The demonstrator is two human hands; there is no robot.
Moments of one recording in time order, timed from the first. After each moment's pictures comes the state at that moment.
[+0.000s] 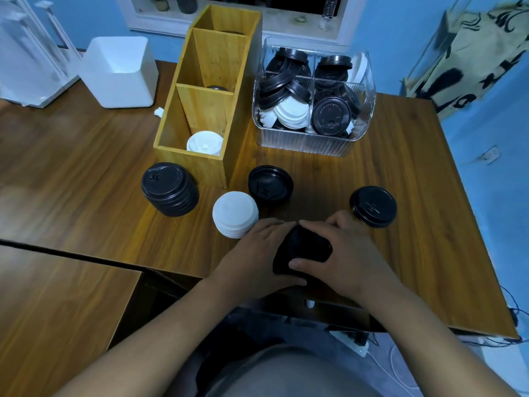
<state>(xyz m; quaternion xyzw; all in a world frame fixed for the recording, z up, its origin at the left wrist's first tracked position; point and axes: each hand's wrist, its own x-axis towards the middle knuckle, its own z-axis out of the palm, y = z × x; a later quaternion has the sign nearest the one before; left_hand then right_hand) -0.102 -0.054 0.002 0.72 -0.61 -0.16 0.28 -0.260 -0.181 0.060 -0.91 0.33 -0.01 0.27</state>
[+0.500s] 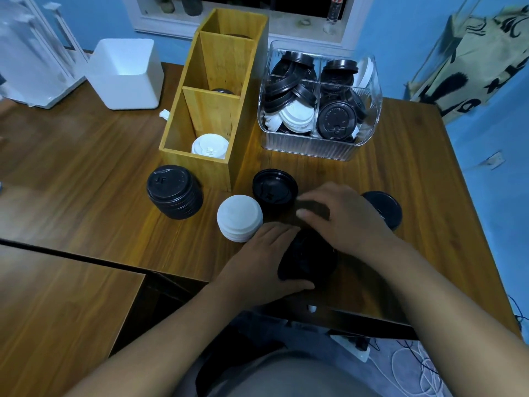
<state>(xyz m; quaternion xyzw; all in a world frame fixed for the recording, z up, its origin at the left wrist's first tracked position) -0.104 -0.053 0.004 0.72 -0.62 -0.13 0.28 -0.215 -0.225 0.081 -0.94 0.25 0.00 0.21</state>
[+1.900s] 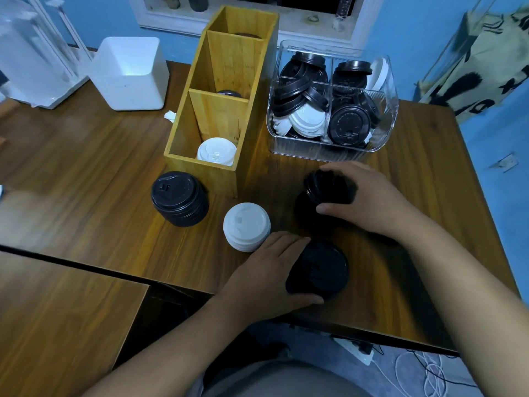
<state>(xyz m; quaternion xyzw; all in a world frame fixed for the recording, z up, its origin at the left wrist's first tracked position) -0.100 -0.054 0.006 0.72 -0.62 -0.15 0.26 -0.198 -0.282 0.085 -0.92 0.26 -0.05 0.29</state>
